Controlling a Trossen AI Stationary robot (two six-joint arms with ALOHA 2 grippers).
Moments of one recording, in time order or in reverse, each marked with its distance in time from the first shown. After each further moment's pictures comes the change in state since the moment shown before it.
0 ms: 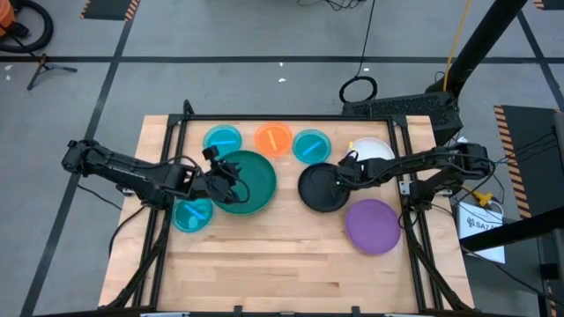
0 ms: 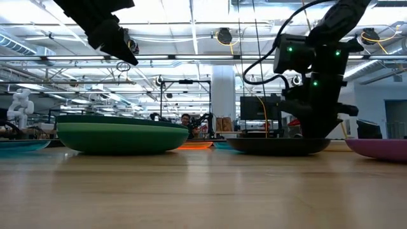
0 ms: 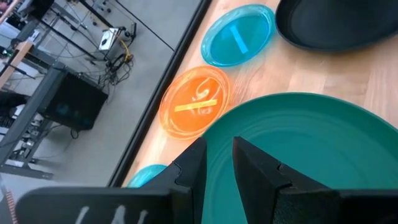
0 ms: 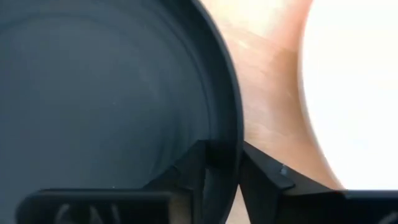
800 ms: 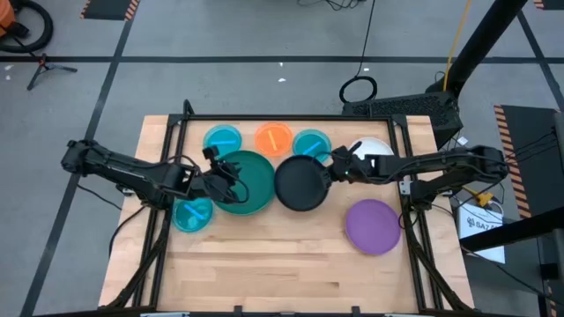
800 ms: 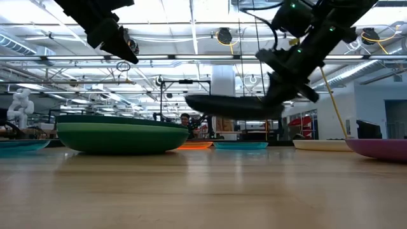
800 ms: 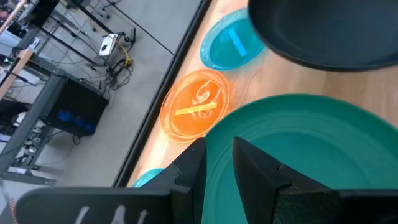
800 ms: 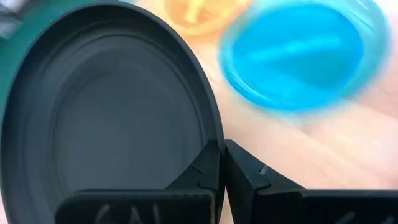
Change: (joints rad) left arm 0.000 -0.012 -0.001 0.013 0.001 0.040; right arm 0.000 -0.169 -0.002 0.422 -0.003 -0.184
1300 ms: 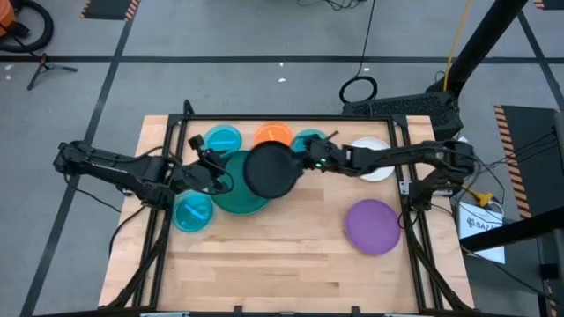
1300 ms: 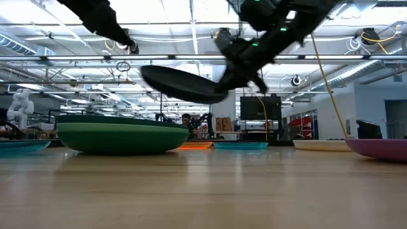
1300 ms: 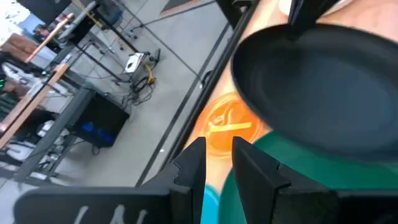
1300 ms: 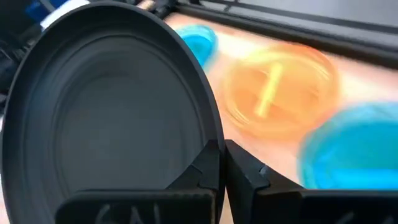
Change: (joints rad) left arm 0.016 -0.166 0.000 -0.016 -0.080 0.090; right arm -0.052 0.289 0.265 0.275 -0.010 -0.196
